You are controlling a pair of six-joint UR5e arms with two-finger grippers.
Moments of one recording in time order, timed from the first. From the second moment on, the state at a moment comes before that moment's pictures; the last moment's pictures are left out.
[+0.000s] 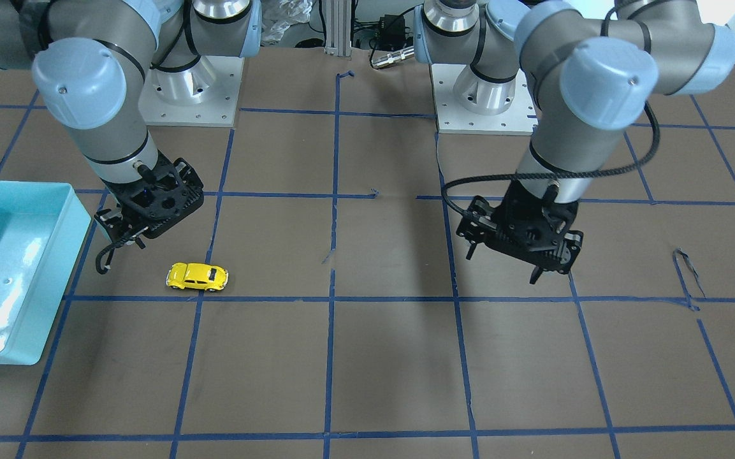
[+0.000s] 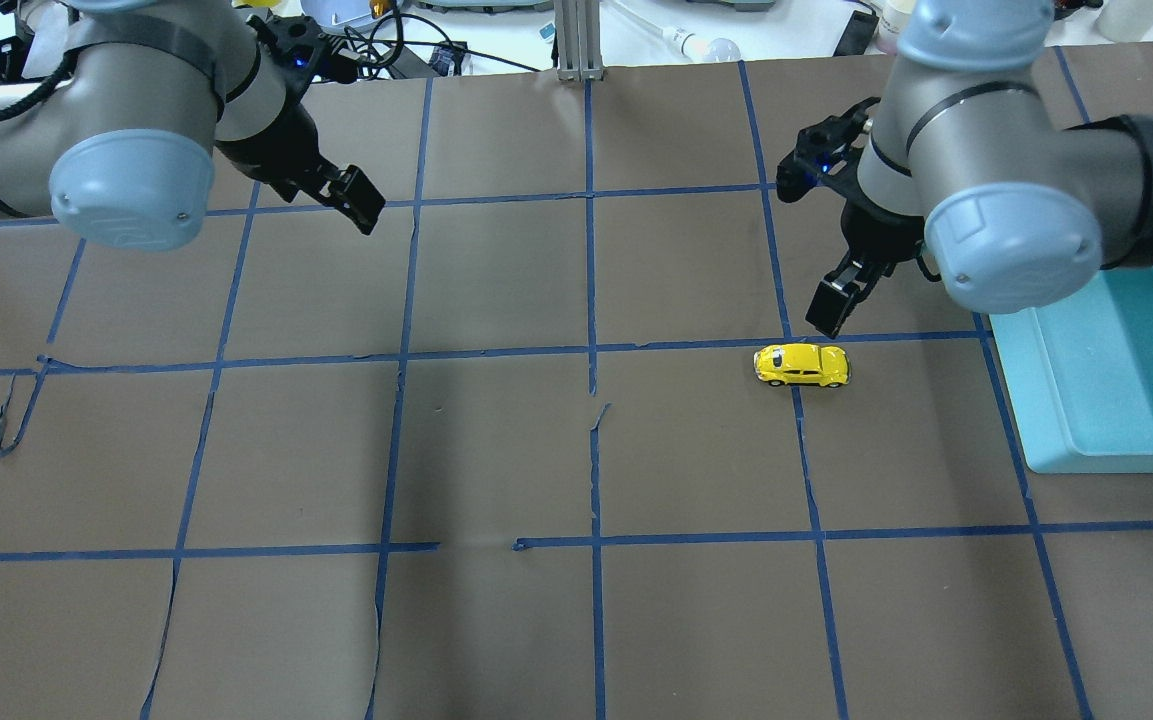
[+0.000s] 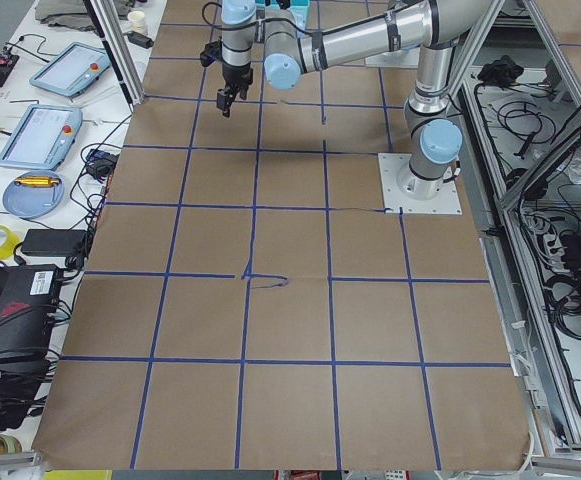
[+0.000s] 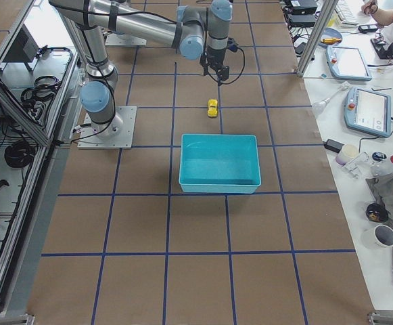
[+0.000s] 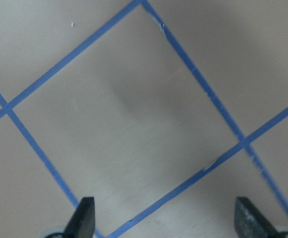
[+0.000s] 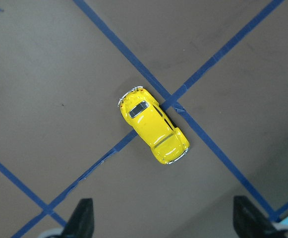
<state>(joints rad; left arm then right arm) -1.59 -1.74 -1.62 -1.19 1.56 0.39 1.56 -1.46 1.86 -1.95 -1.63 -0.89</state>
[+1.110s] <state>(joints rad) -1.55 -1.62 -1.44 -1.70 1.56 0.18 1.56 -1.23 1.99 -2.42 -1.63 -1.51</state>
